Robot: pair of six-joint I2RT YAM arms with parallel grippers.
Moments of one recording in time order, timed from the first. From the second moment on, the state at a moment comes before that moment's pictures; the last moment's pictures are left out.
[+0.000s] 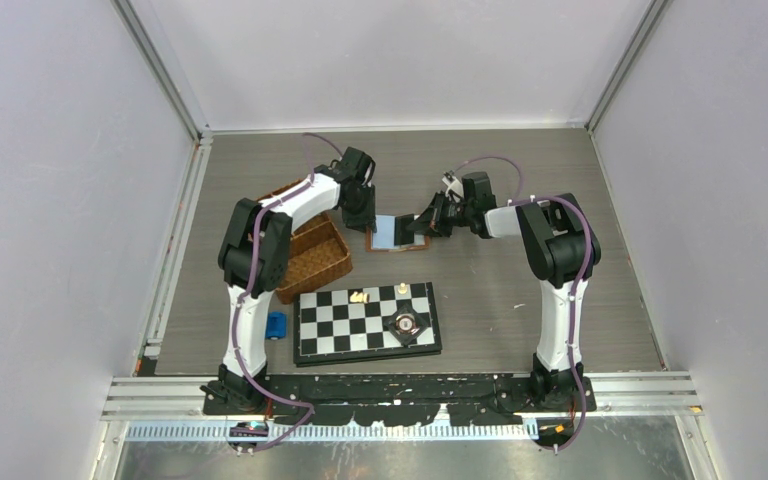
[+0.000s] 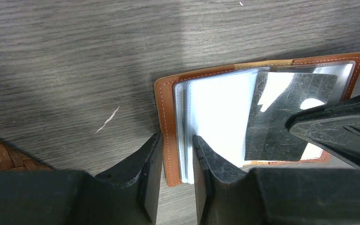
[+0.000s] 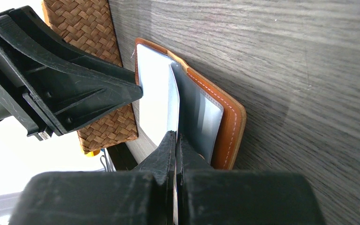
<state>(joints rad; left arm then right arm) -0.47 2.13 1.63 -0.61 0.11 -0.47 0.29 2.10 1.12 0.30 -0.76 0.77</state>
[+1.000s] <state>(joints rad) -0.47 2.14 1.64 -0.64 0.10 -0.47 0.30 2.11 1.11 0.32 -0.75 0.79</state>
